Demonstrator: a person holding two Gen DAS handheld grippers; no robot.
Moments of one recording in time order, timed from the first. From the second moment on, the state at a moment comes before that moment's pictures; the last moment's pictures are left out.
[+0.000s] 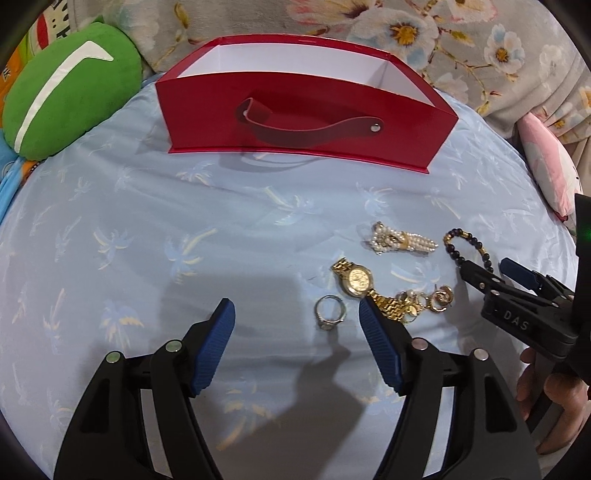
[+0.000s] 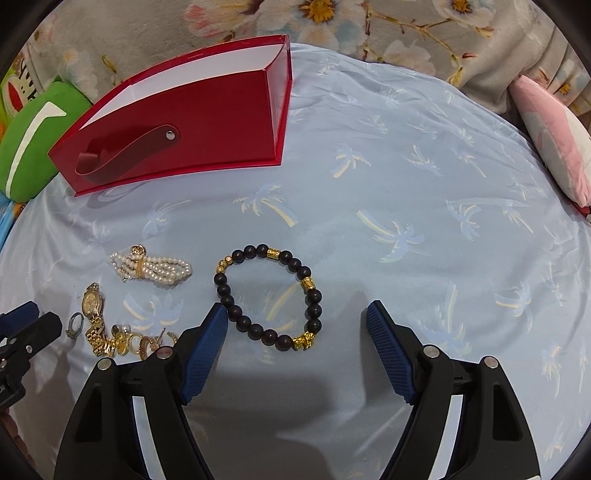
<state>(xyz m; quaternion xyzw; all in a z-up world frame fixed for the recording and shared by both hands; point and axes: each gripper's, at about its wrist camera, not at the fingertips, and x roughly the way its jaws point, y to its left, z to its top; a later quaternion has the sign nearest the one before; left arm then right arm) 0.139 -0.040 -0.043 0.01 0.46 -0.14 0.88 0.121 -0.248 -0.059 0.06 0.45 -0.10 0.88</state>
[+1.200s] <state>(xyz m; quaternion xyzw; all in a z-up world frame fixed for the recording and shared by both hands) 0.167 -0.075 -0.055 -0.03 0.49 -0.18 0.85 0.099 -0.262 -0.053 0.09 0.45 -0.10 0.88</state>
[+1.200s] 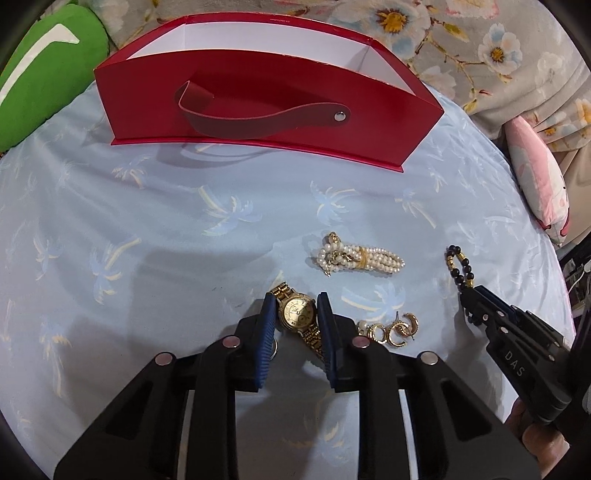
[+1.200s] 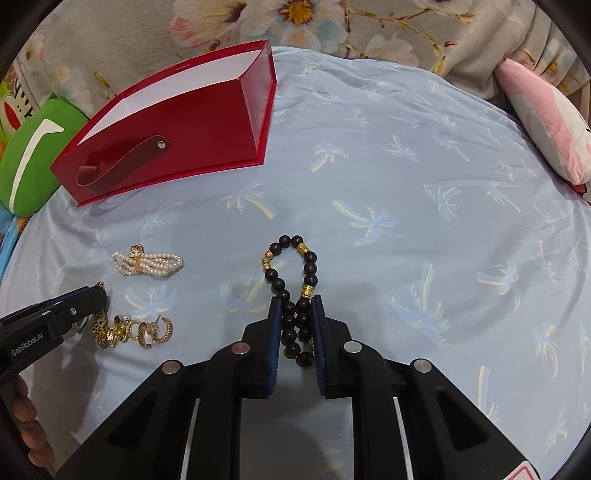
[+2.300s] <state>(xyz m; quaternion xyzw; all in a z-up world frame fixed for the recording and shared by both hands) 0.135 -0.077 -0.054 0.00 0.50 -0.20 0.84 0.078 -0.256 -0.043 0.10 0.45 -0.09 0.88</state>
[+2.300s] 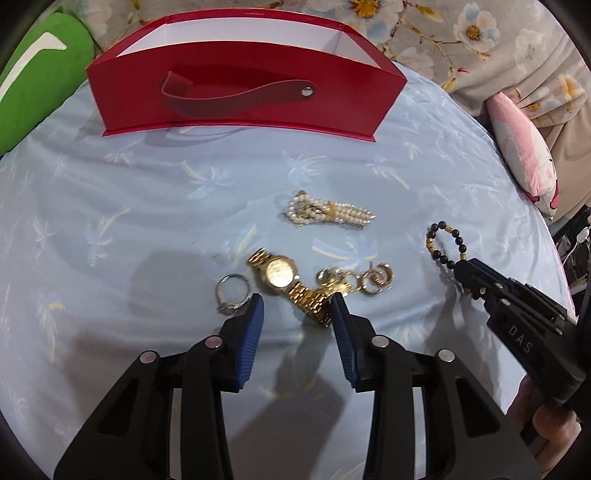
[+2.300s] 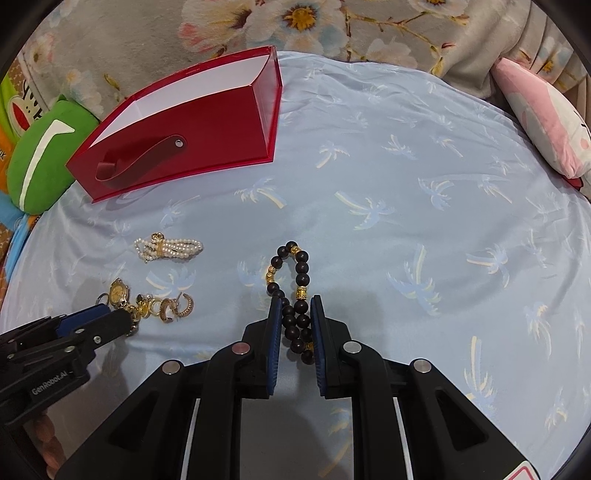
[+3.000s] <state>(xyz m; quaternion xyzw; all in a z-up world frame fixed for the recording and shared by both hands) 0.142 -0.078 -0.052 -0.02 0.50 -0.20 0.84 0.080 -0.255 -0.049 0.10 0.45 -0.09 0.88</state>
